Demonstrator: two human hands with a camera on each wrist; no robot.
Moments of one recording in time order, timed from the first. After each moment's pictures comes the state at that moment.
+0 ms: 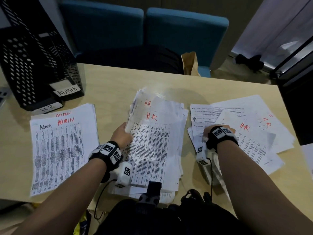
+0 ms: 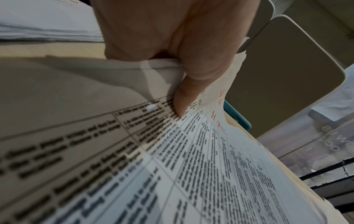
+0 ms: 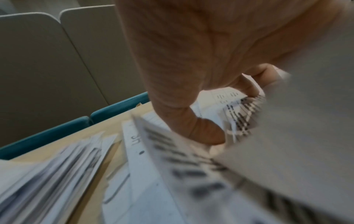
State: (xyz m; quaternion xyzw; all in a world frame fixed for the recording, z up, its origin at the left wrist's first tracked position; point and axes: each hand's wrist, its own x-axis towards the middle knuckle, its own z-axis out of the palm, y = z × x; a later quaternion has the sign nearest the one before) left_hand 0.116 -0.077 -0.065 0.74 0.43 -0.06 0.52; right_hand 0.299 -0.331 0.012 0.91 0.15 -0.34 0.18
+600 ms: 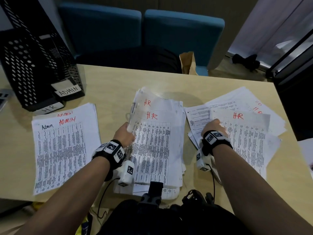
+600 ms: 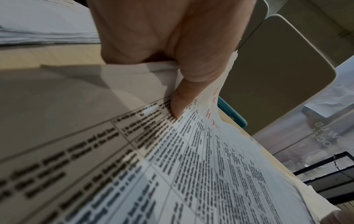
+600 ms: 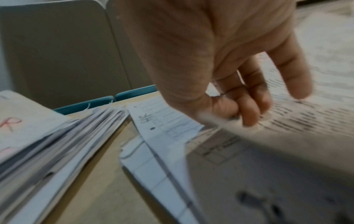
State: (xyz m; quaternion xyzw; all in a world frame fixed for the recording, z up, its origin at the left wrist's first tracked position) left_hand 0.113 -0.081 -0.065 0.76 0.41 -0.08 0.49; right_hand 0.301 -0.322 -0.039 0.96 -0.11 -0.23 -0.08
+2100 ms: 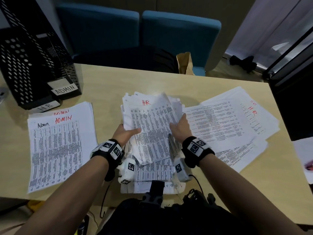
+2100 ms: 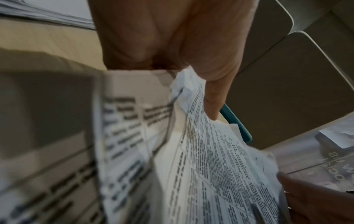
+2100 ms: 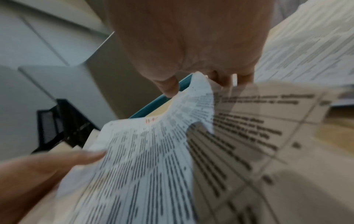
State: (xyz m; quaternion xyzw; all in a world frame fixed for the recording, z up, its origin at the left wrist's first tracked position) left_hand 0.113 -0.095 -0.061 0.64 0.42 -0.03 0.64; right_hand 0.255 -0.269 -0.061 0.90 0.09 -0.28 -0.33
